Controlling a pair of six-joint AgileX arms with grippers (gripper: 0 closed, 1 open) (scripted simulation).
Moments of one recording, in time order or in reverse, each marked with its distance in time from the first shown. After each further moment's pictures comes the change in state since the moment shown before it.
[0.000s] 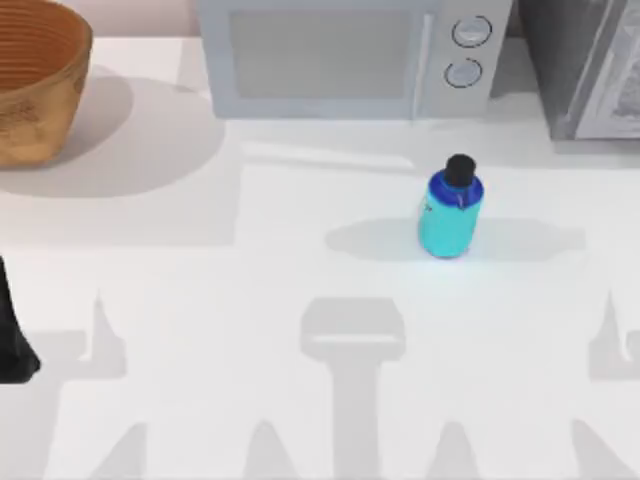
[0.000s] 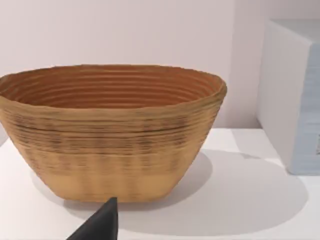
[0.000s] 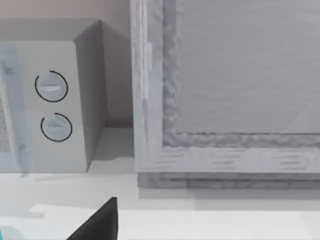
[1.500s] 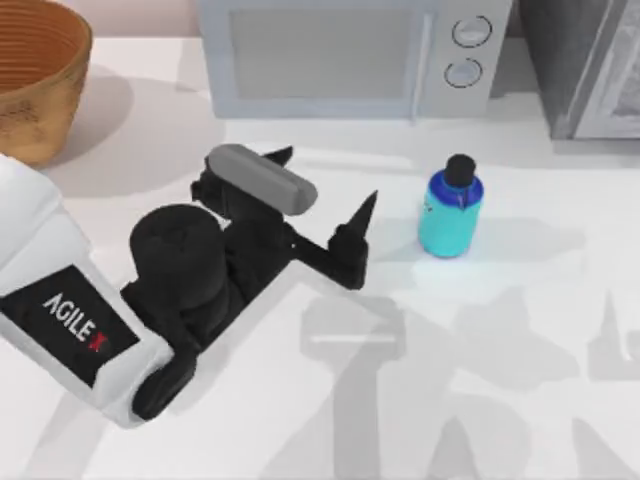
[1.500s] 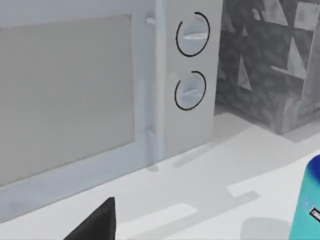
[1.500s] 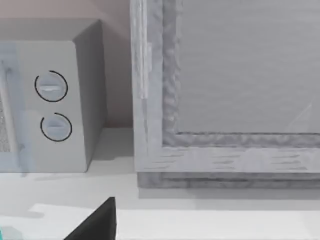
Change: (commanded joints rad) left arm -0.620 1.998 0.598 1.347 0.054 0.011; right arm 0.000 0.000 0.000 0.000 0.000 0.000
